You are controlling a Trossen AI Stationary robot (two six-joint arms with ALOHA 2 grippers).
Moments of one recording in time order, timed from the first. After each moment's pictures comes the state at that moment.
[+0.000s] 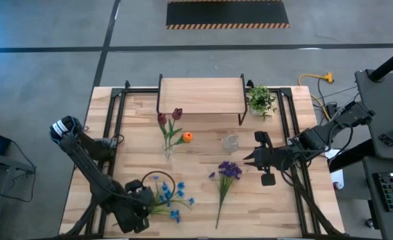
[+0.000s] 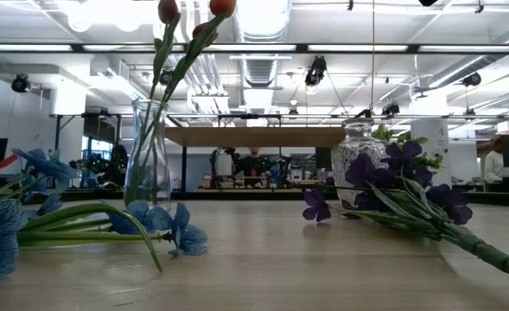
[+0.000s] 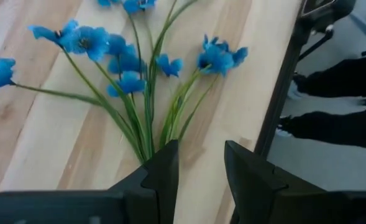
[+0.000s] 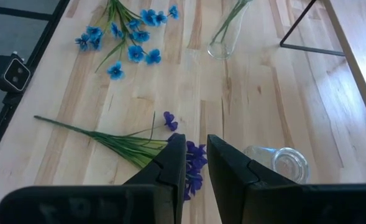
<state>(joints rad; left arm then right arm) -0.90 1.52 1.16 -0.77 -0.24 -1.28 0.52 1.11 1.08 -0.78 0.39 0.28</state>
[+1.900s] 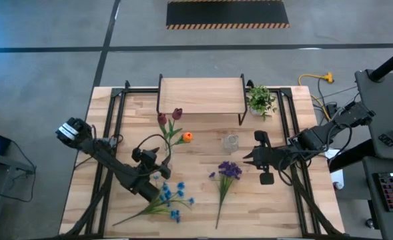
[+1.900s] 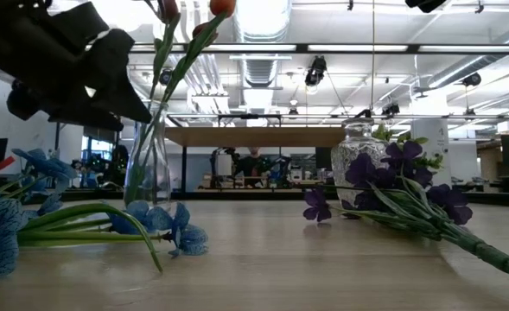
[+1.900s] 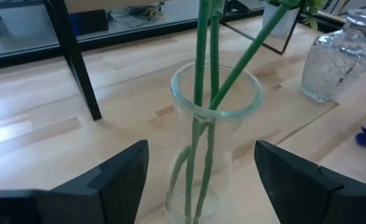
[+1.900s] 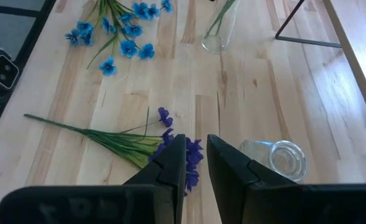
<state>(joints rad) -0.64 1.60 0.86 -0.81 -1.14 -1.71 0.51 1.11 1.06 -0.78 0.39 0.29</state>
